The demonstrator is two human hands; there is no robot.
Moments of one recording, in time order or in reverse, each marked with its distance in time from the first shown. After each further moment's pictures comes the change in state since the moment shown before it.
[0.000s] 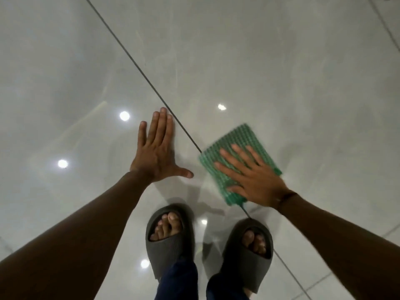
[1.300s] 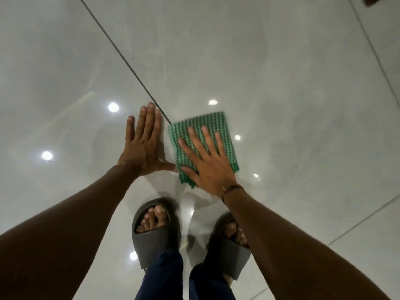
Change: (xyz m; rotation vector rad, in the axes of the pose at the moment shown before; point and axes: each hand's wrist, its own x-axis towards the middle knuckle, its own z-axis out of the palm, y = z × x) left_hand 0.001 -0.001 -0.001 -0.071 -0.004 0.009; right_hand 0.074 -0.057 -0.013 0.145 0.017 0.254
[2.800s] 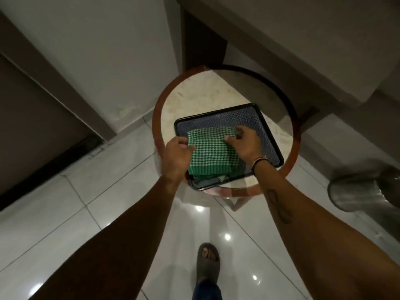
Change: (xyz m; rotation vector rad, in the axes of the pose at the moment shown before) left_hand 0.281 0.374 -0.750 -1.115 0.394 -0.322; right_hand 0.184 0.413 -0.826 0.912 0.394 0.823
